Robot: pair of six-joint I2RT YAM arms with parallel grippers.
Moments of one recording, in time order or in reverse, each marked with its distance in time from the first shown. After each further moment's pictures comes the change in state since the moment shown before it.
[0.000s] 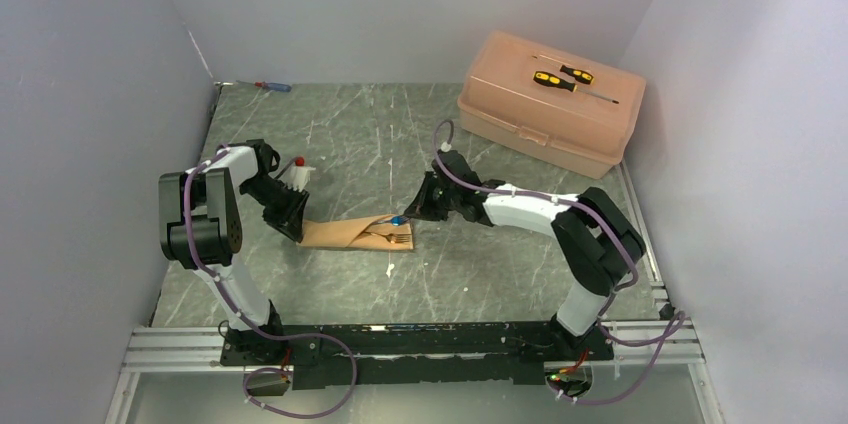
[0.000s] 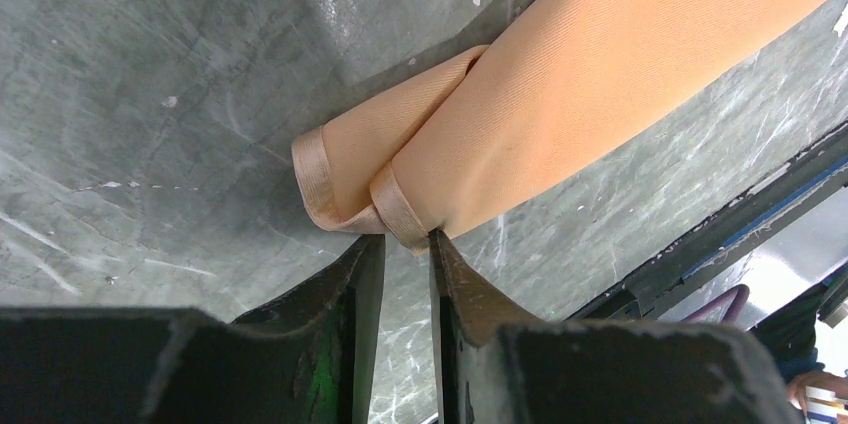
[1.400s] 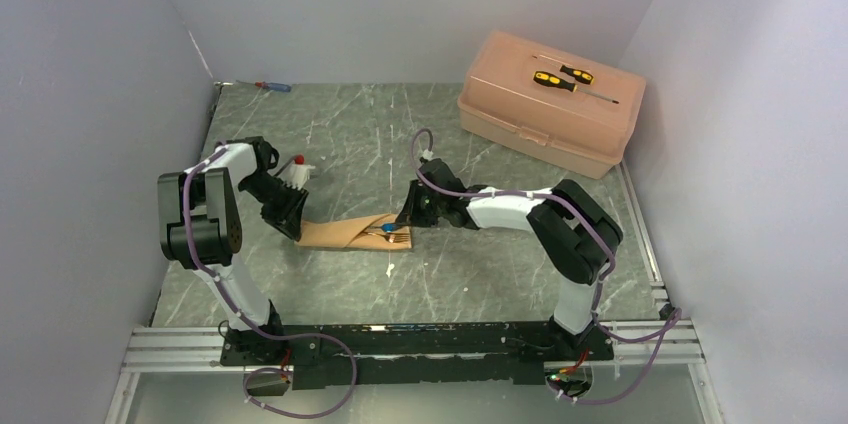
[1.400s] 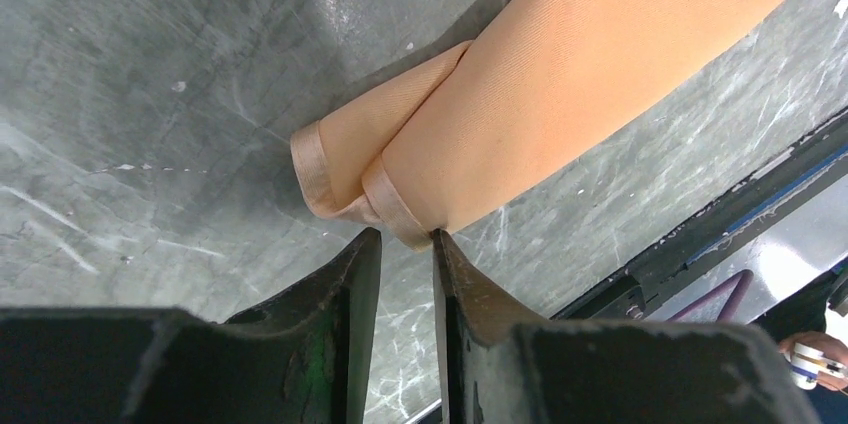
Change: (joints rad) left arm 0.000 0.000 0.023 -0.035 -0.012 0.026; right arm 0.059 0.135 0.044 0.071 0.026 -0.093
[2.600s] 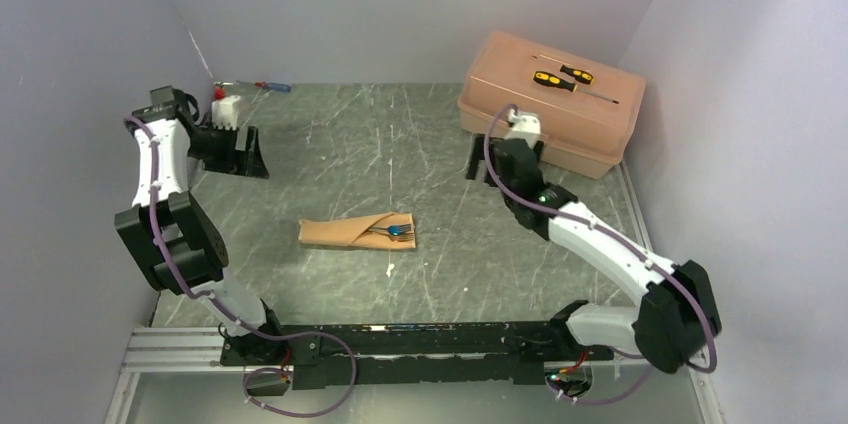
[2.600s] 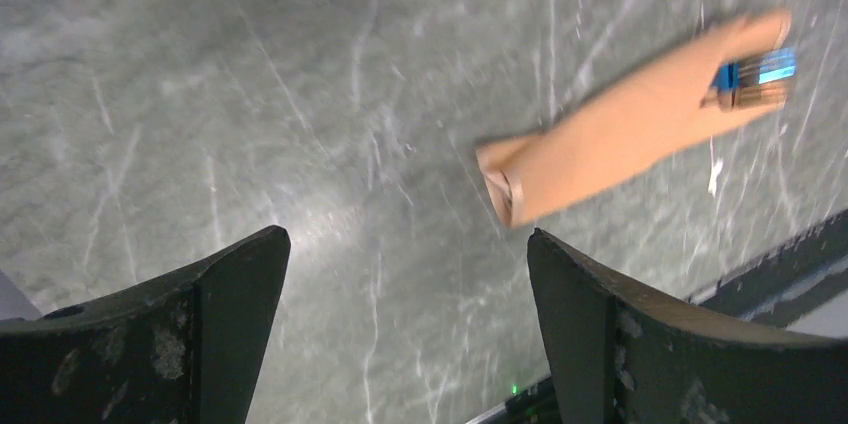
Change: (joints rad) left arm 0.241 -0.137 0.400 -0.144 0.127 -0.057; right arm -0.181 -0.554 -0.065 -0.232 0.512 -0.398
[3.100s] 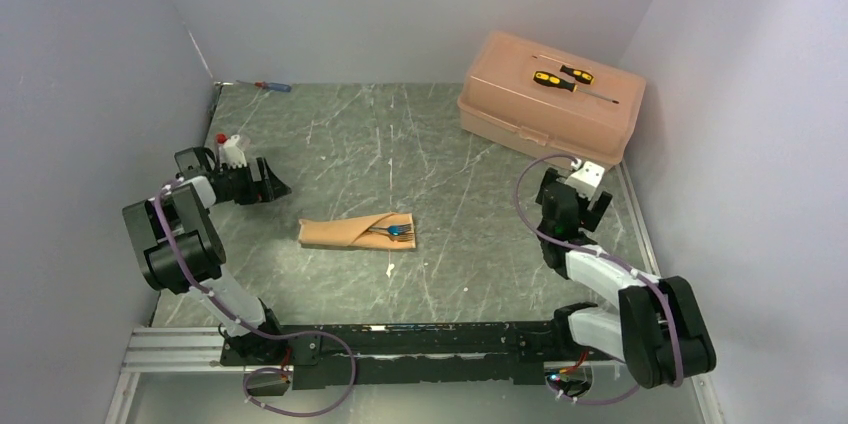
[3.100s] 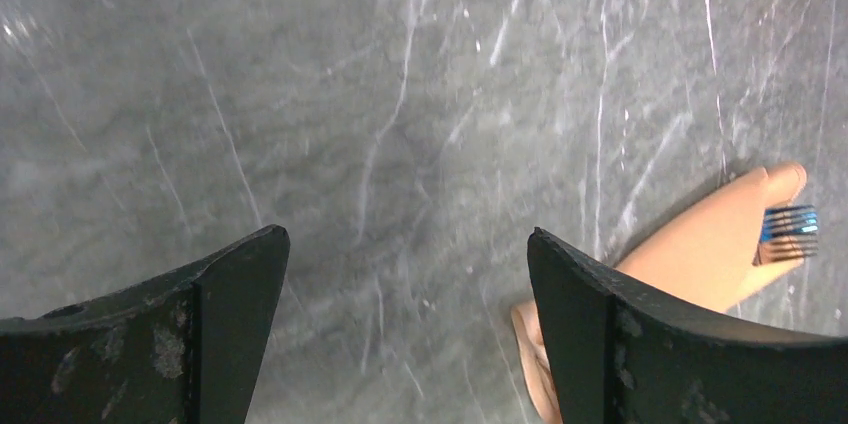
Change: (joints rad) left arm 0.097 0.024 -0.614 0.897 0.266 -0.332; right arm -0.349 -0.134 -0.599 0.586 0.441 -0.245
